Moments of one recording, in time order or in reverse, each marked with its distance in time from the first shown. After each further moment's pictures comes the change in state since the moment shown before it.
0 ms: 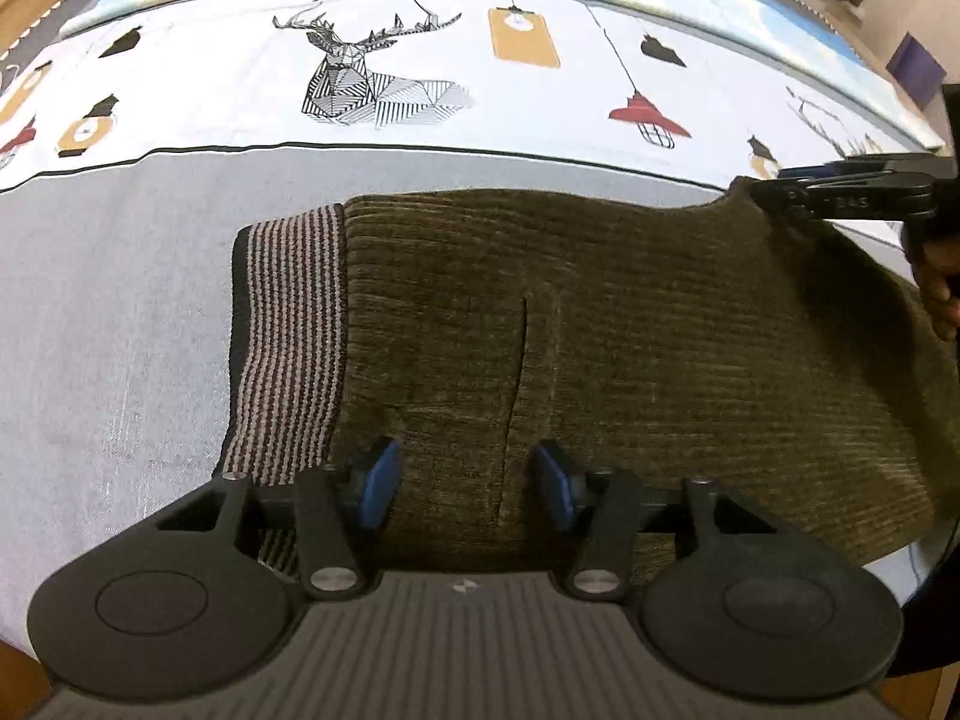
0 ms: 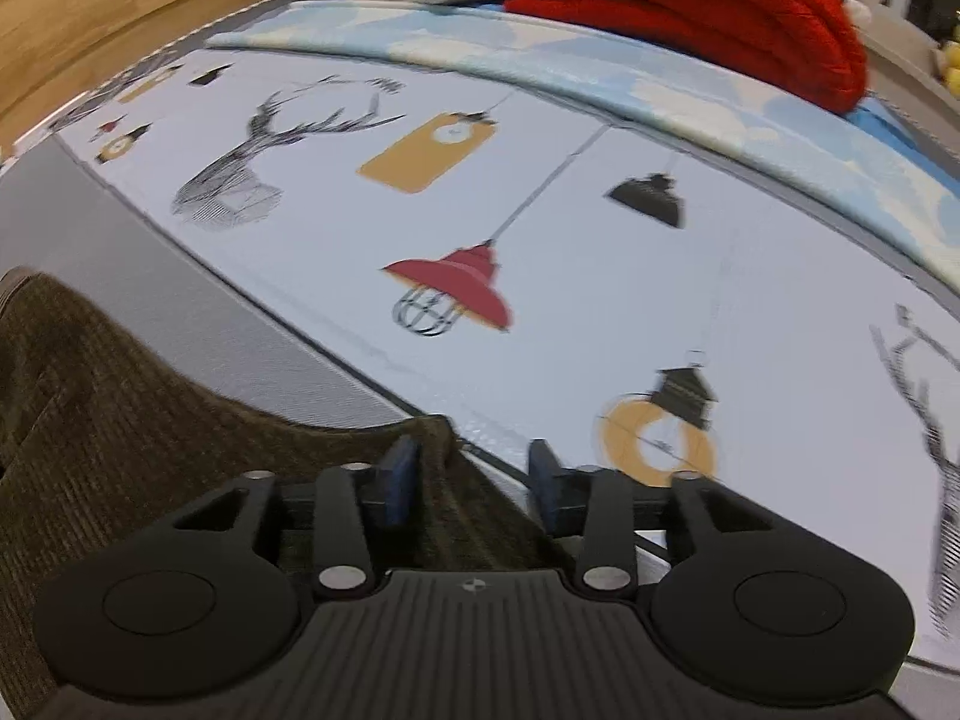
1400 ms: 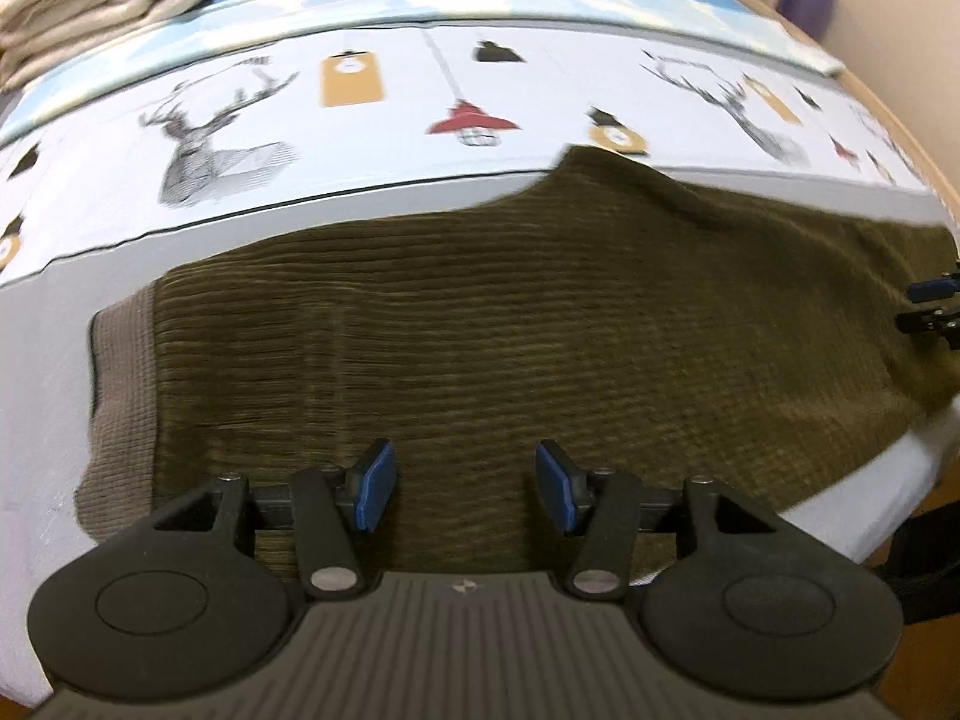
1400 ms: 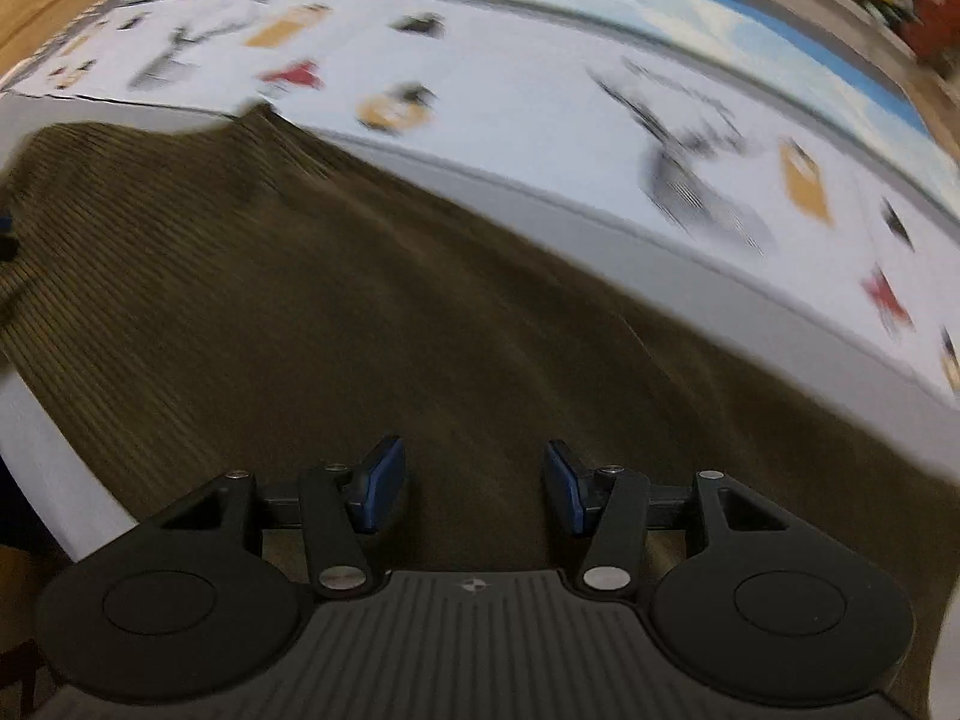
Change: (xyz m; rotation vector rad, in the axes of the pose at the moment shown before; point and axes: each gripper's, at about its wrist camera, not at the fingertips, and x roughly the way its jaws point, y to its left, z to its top) left arm -0.020 -0.091 -0.024 0.237 -0.065 -0.058; right arm -0.169 -0.085 -0.197 0.141 0.163 -0.155
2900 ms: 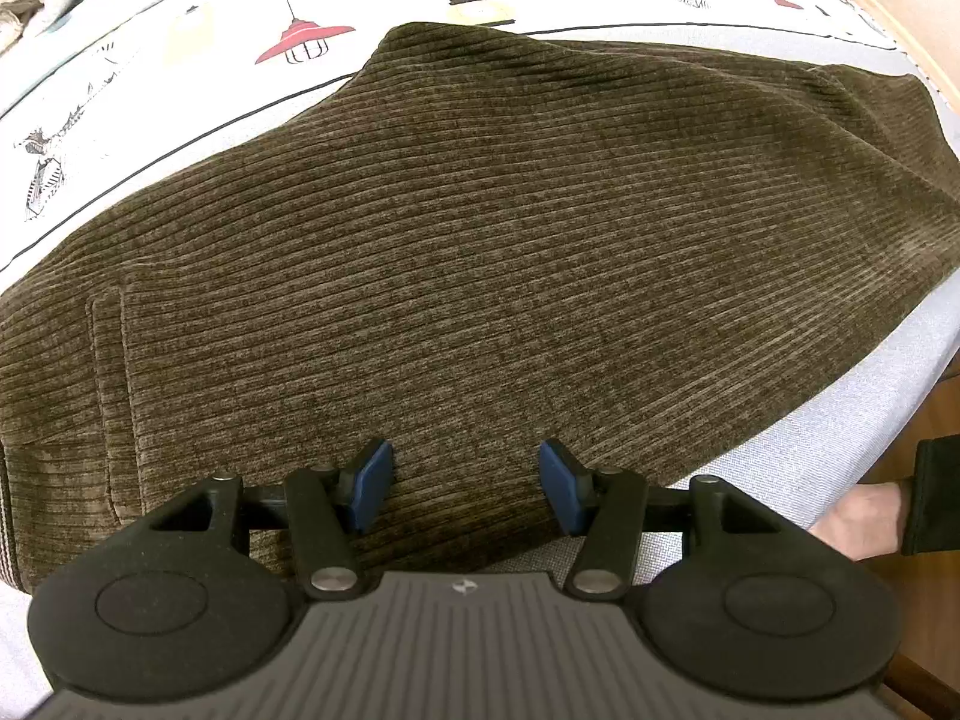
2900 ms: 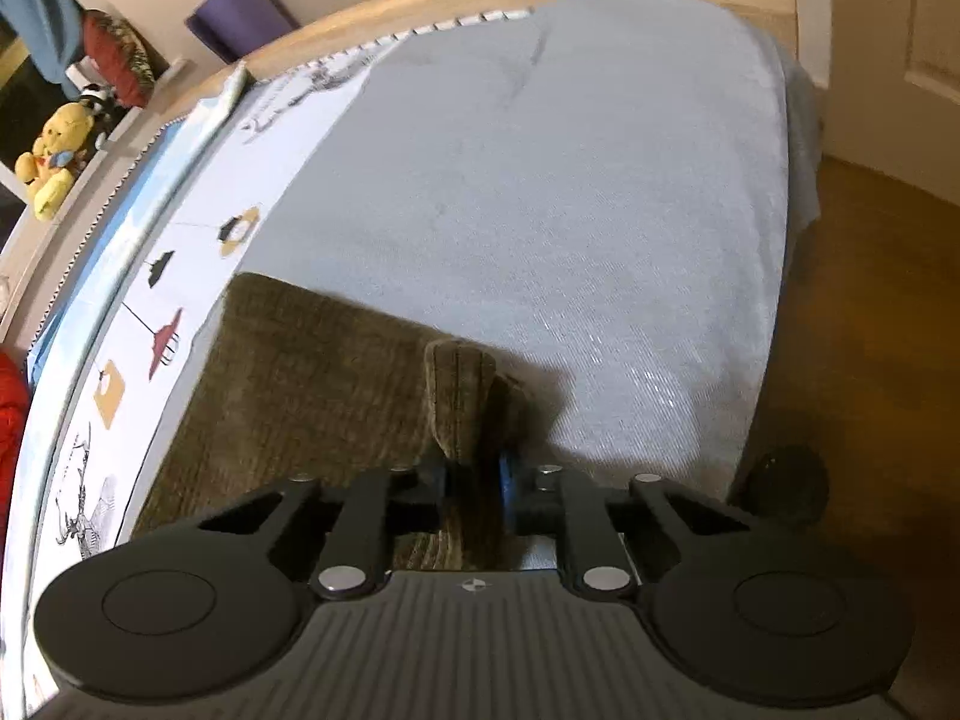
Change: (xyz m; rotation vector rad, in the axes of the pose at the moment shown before) left arm 0.049 -0.085 0.000 0.166 0.180 -0.014; right arm -0.048 -0.257 -0.243 1.451 -0.328 -0.296
